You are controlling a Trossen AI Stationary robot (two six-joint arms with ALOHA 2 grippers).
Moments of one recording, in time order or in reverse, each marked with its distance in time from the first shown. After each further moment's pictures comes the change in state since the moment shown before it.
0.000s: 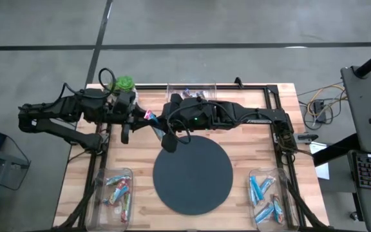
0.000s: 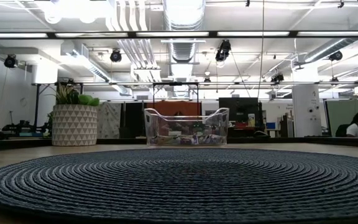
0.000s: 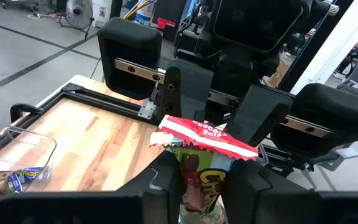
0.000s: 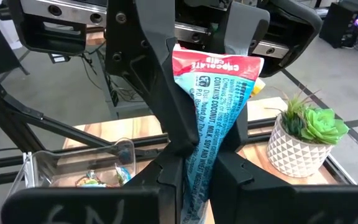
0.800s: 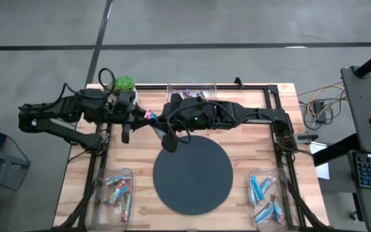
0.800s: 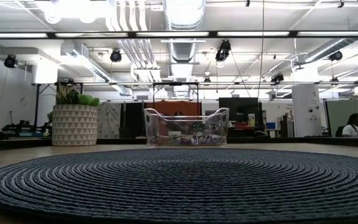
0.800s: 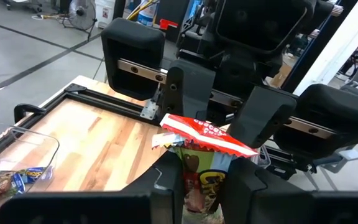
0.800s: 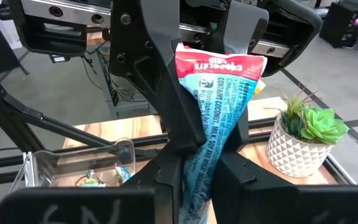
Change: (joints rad) left arm 0.000 0.001 0.000 0.002 -0.012 0.000; right arm 0.000 0.000 0.000 -0.002 -0.002 0.000
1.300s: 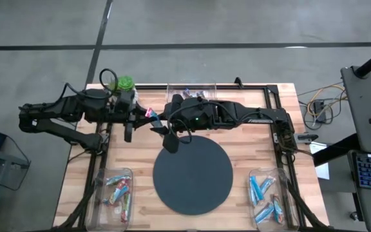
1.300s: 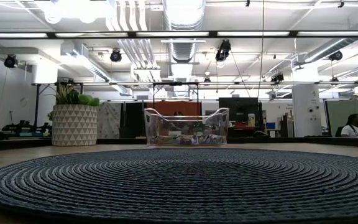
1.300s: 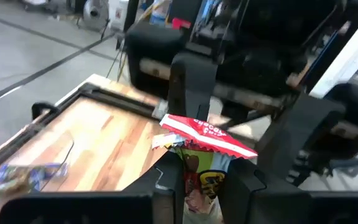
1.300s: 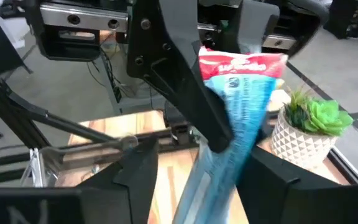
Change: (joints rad) left arm 0.001 0.001 0.000 -0.016 -0.044 0.002; right arm 0.000 -0.012 0.000 -0.022 0.000 0.026
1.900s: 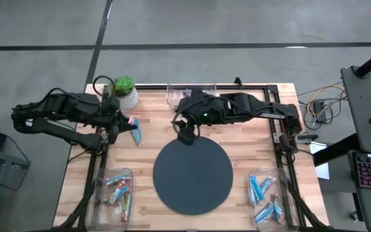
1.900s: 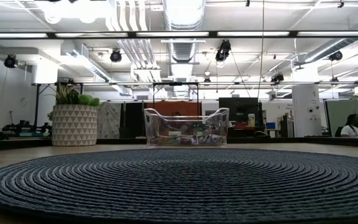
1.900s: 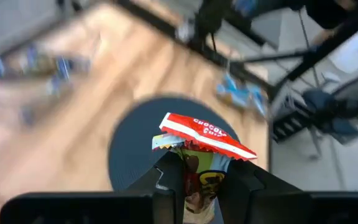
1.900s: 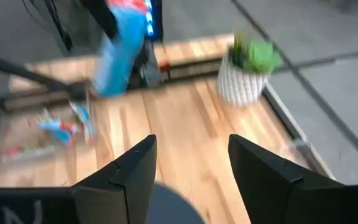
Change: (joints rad) left arm -0.017 -0.127 0.003 -0.427 0.021 -0.224; right arm -0.018 -0.085 0.000 -0.348 0.116 0.003
